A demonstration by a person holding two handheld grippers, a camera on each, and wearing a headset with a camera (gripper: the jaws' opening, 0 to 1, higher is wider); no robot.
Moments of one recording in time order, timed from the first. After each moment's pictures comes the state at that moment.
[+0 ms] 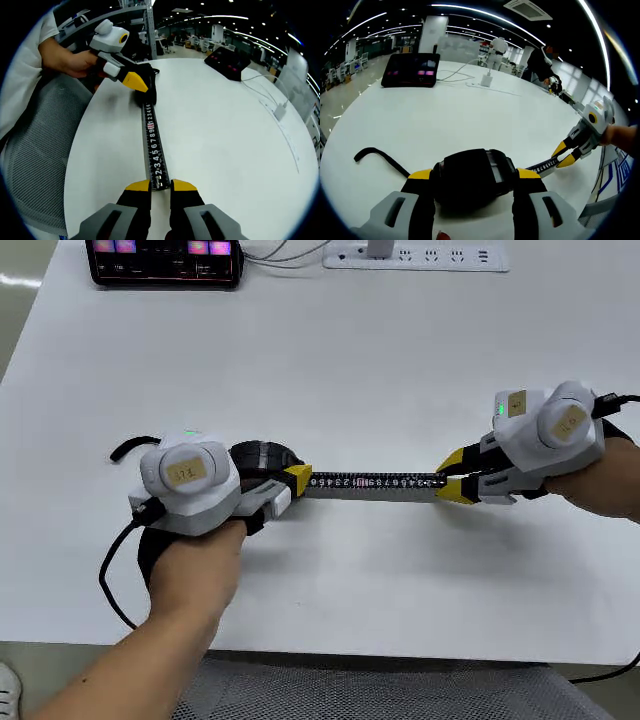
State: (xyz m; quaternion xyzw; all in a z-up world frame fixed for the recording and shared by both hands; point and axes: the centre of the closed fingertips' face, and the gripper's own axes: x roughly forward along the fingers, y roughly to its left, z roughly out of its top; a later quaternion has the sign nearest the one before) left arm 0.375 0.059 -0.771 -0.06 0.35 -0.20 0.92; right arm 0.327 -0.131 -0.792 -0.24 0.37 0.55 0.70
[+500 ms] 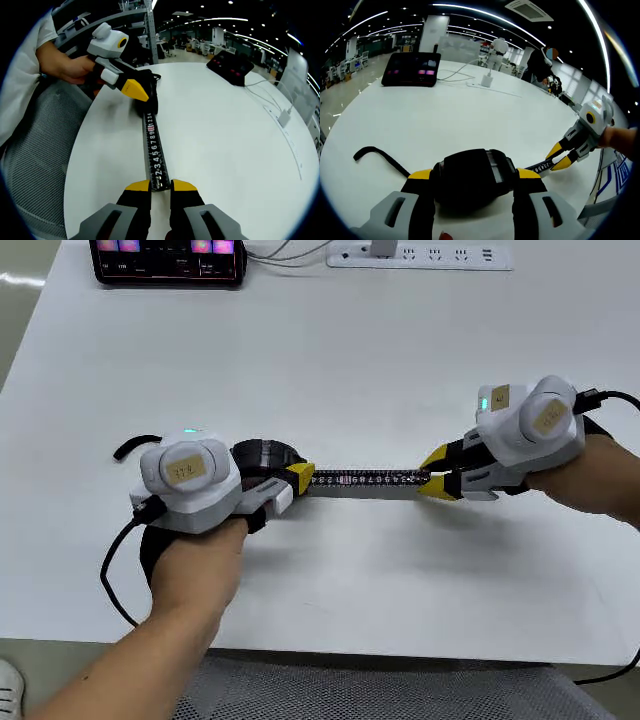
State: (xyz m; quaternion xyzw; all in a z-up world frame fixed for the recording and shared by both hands) left arm 0.375 0.059 -0.771 -0.06 0.35 -0.20 0.92; right arm 0.333 -0.106 -0.791 -0.23 0.36 0.56 0.70
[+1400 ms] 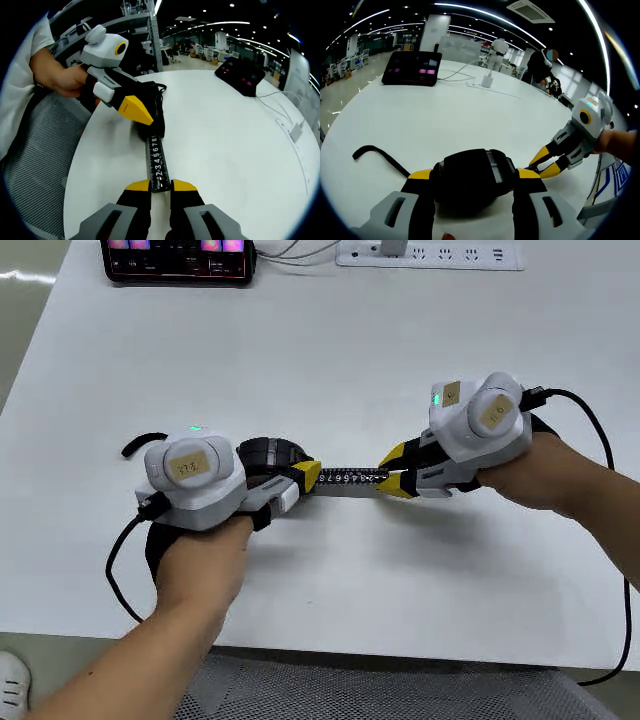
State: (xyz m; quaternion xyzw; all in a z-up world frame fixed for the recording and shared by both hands) left arm 0.375 0.060 -0.771 -0.07 0.35 -0.20 0.91; right arm 0.340 -0.049 -0.792 -0.21 0.35 0.59 0.70
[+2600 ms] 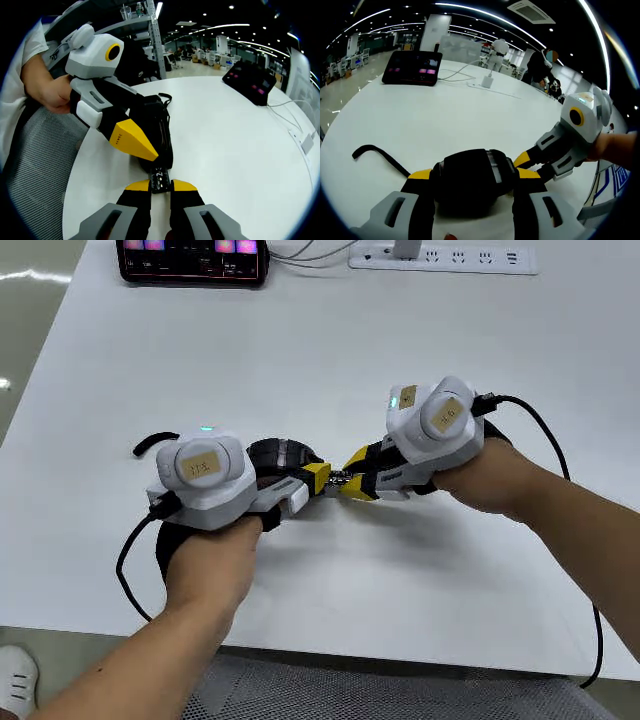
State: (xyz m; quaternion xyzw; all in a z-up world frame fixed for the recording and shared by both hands) left arm 0.375 0.060 -0.771 -0.08 0.35 -0.20 0.91; right arm 0.347 0.007 -0.795 -0.18 0.33 0.60 0.70
